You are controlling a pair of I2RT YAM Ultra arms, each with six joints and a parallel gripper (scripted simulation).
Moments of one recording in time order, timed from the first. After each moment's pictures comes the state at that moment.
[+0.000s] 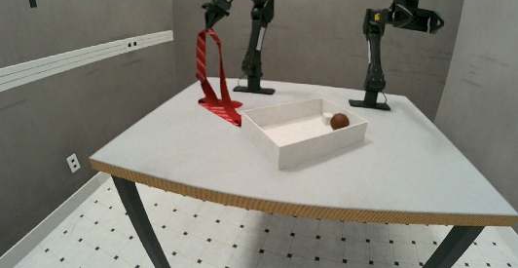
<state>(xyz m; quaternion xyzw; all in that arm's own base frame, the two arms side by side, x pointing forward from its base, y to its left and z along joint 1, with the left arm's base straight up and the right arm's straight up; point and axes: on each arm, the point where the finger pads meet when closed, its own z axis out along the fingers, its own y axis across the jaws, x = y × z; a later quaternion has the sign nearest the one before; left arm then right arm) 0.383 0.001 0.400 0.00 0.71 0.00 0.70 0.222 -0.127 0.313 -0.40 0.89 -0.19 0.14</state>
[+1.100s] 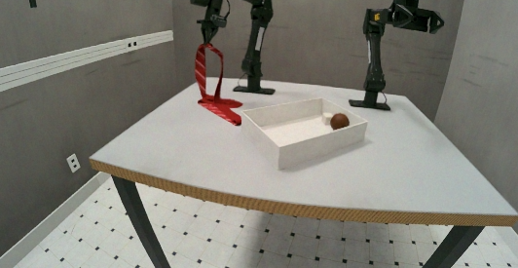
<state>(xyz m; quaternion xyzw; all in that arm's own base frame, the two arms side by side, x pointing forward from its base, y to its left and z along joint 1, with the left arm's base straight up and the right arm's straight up) 0.383 0.001 0.400 0.00 0.71 0.00 0.70 0.195 -0.148 0.251 -0.45 0.89 -0.11 0.05</state>
